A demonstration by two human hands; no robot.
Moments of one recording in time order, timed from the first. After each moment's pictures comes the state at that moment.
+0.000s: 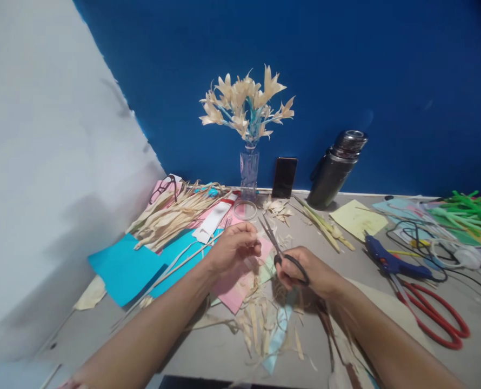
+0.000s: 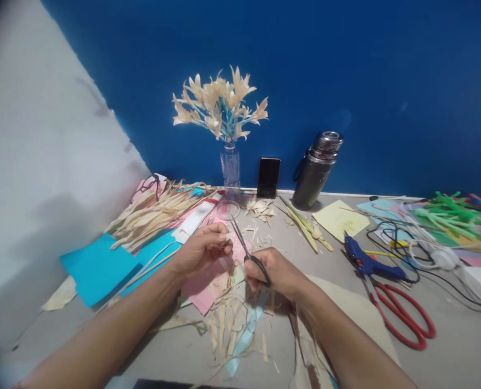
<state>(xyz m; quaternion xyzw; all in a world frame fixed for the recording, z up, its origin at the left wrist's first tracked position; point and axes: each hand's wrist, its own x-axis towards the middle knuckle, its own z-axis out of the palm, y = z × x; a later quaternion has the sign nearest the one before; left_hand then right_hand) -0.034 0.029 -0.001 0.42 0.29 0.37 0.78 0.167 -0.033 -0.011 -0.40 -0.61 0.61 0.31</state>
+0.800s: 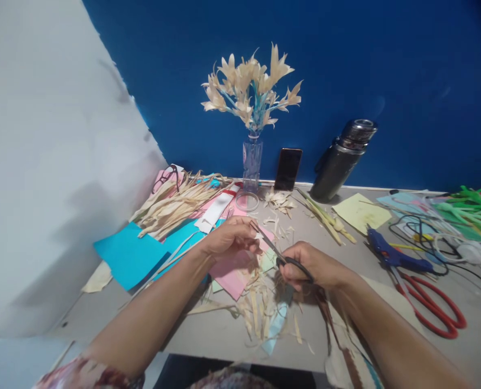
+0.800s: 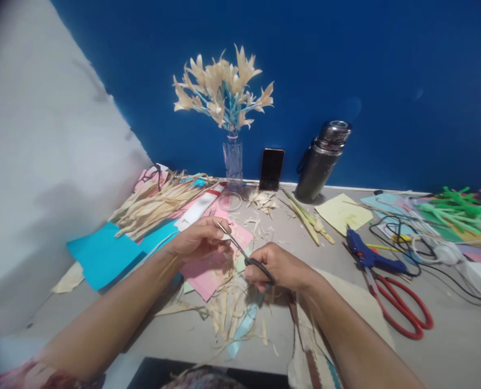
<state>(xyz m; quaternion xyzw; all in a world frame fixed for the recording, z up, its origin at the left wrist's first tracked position) -0.045 0.036 0.007 0.45 0.24 0.28 0.81 0.178 -0.034 -0.014 -0.42 -0.62 0.63 0.20</state>
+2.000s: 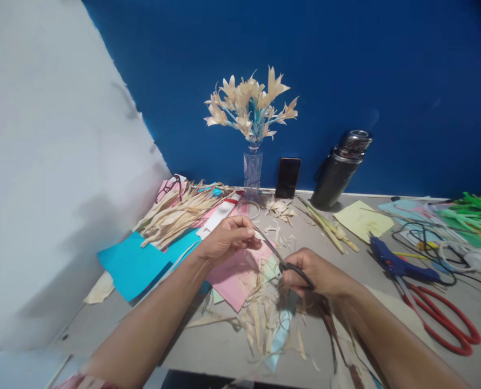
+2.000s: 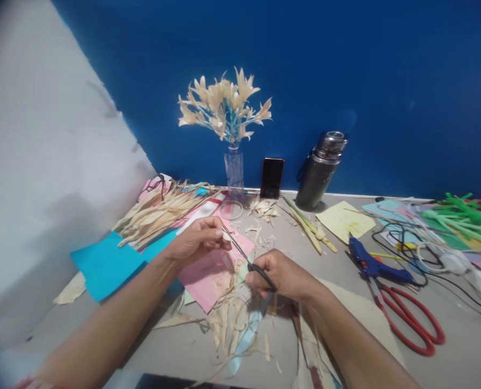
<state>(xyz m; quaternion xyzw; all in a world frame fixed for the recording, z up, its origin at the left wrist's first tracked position) -0.052 0.044 0.012 0.47 0.28 0.35 0.76 0.178 -0.034 -0.007 -0.43 -0.64 0.60 0.23</state>
